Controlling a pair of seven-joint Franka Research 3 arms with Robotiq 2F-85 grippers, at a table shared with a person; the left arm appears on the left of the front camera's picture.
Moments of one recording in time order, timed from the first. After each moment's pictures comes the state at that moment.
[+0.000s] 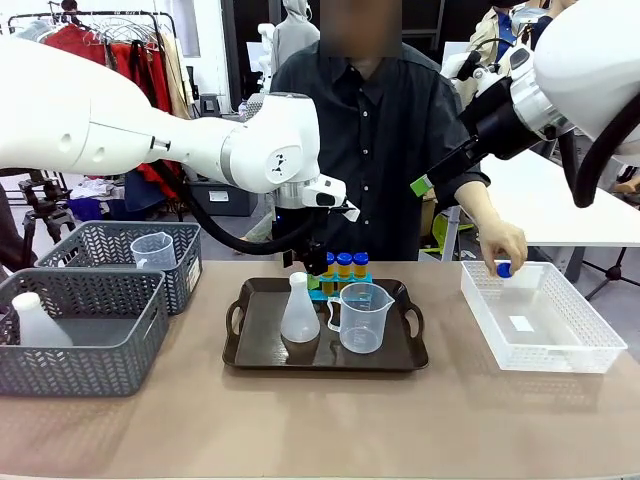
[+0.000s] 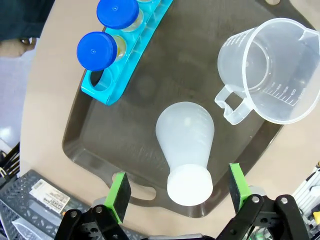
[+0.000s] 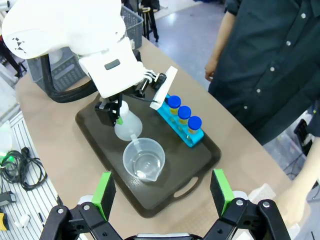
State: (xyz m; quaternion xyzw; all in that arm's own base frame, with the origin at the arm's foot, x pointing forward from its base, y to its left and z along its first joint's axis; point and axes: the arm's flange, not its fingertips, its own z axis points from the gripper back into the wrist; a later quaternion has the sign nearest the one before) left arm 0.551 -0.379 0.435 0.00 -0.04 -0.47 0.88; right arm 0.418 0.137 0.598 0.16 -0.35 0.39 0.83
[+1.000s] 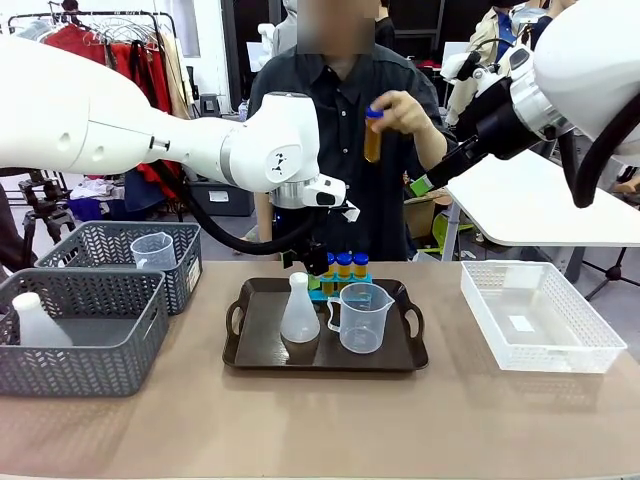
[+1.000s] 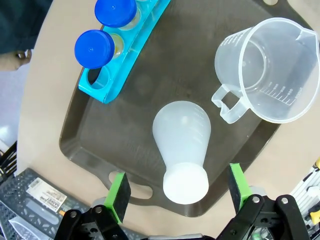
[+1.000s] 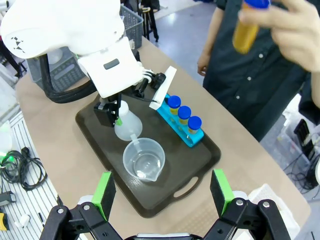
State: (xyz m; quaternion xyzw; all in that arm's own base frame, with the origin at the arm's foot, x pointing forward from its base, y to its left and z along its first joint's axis) left arm 0.549 -0.379 0.435 -0.01 -0.03 -0.47 0.88; right arm 0.418 0.137 0.598 0.16 -0.35 0.39 0.83
